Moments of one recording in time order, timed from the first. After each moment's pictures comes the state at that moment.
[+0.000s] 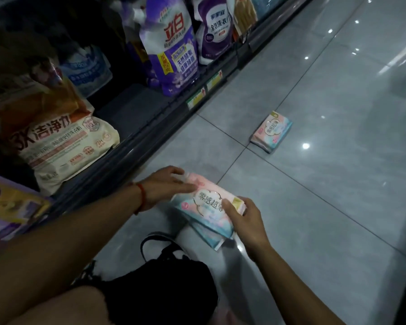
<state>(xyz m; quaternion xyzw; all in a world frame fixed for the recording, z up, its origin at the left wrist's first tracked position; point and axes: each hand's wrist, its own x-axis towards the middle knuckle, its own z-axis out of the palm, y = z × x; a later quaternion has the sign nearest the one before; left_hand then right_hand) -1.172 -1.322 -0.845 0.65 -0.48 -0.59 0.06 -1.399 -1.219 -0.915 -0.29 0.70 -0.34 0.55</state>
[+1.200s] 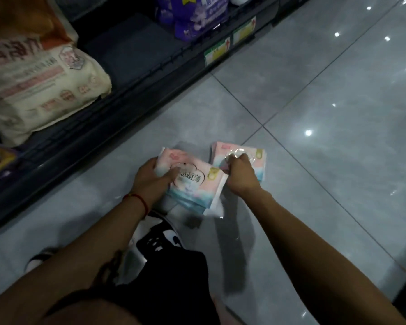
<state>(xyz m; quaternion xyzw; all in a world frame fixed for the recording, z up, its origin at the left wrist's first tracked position) -1.156 -1.280 -0.969 0.74 -0.36 -0.51 0.27 -1.402 -1.338 -1.015 -0.64 0.68 0.03 0.35</state>
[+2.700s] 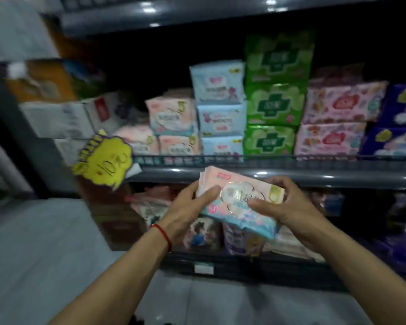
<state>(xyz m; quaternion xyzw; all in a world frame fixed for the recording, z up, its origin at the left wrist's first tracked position) -0.933 -1.067 -0.572 0.66 -0.27 -0.30 0.64 -1.087 -1.243 -0.570 -0.68 0.25 -0.21 0.66</state>
